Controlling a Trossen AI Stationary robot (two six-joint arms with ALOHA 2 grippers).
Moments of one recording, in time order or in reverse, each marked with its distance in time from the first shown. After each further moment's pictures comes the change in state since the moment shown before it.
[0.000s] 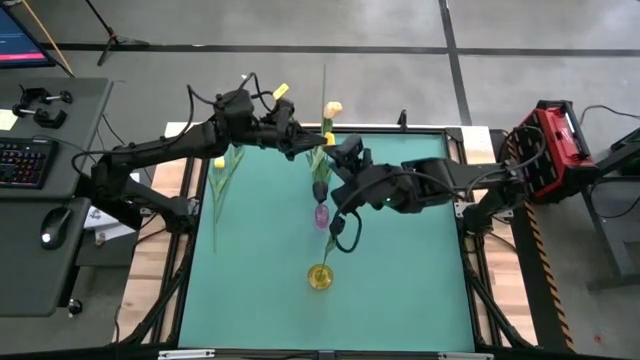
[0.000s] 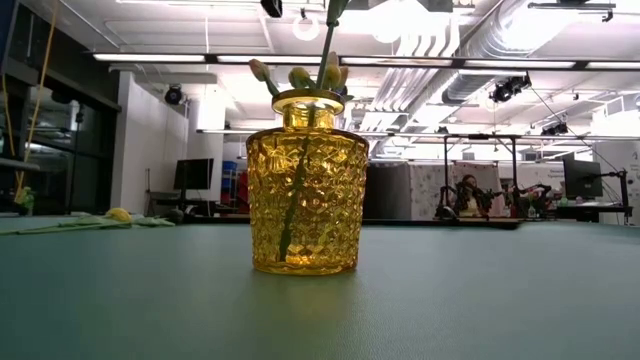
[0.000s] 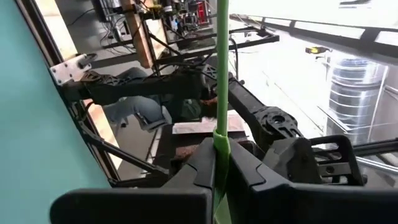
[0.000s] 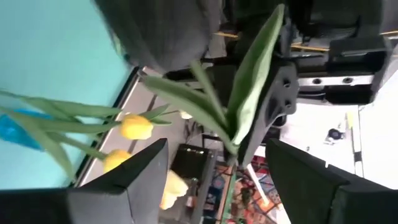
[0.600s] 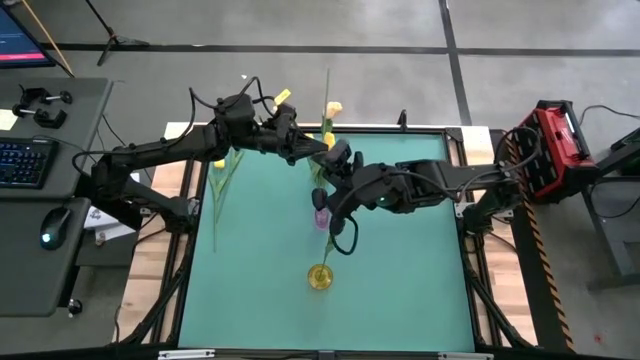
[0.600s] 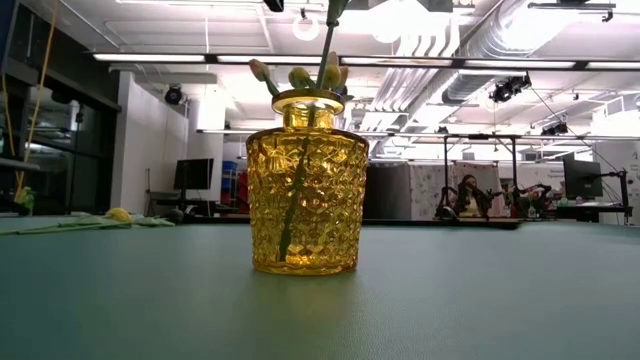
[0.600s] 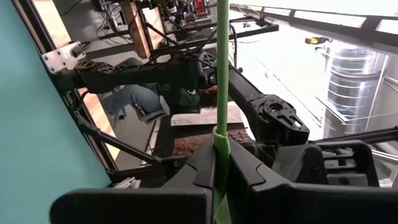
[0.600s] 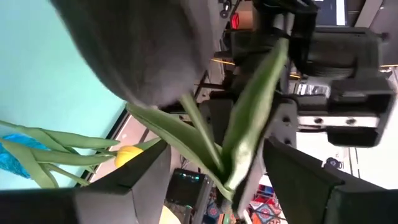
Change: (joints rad) left arm -0.034 -0.001 0.000 0.000 0.000 0.000; right arm -0.009 0.026 0.000 0.084 -0.117 -0.087
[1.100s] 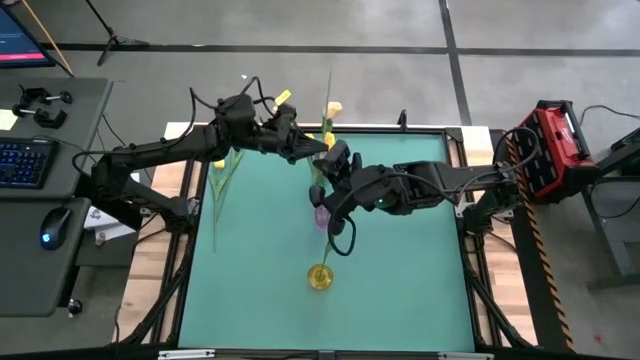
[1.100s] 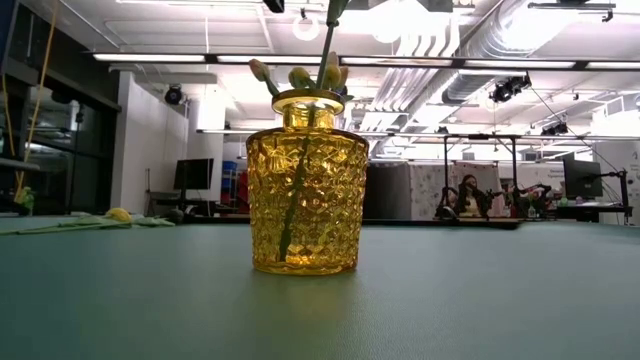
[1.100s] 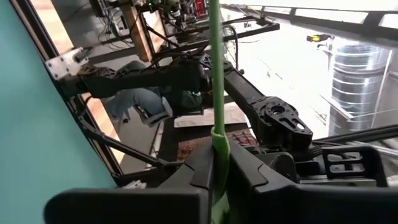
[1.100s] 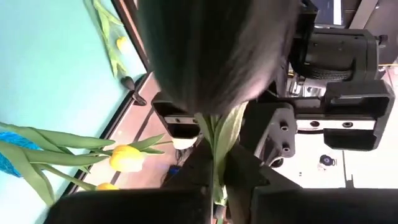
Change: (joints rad) left arm 0.004 0.000 0.000 -0.002 -0.009 0.037; right arm 0.004 0.010 0.000 0.022 0.024 -0.020
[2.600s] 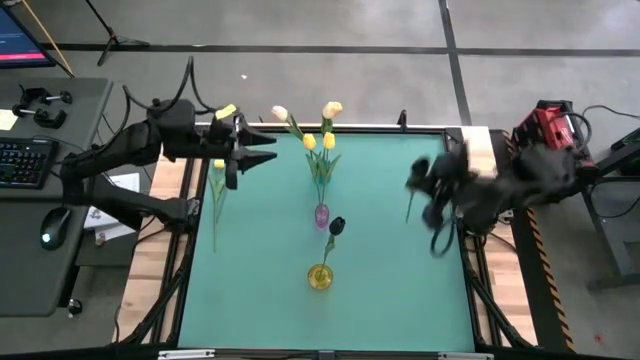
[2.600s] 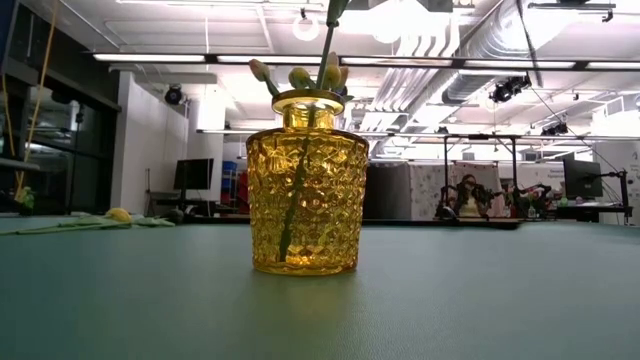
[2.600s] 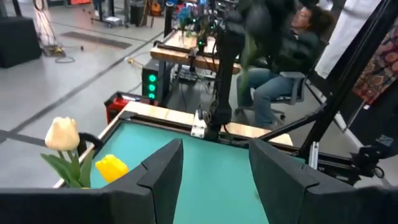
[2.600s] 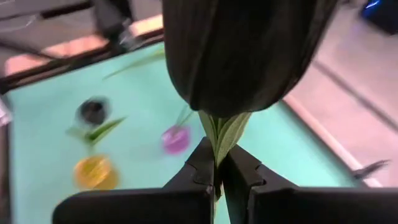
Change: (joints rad) left arm -0.137 -0.291 0.129 -0.621 -0.382 1.188; right arm 0.243 -0.427 -0.135 -0.753 -0.044 1.980
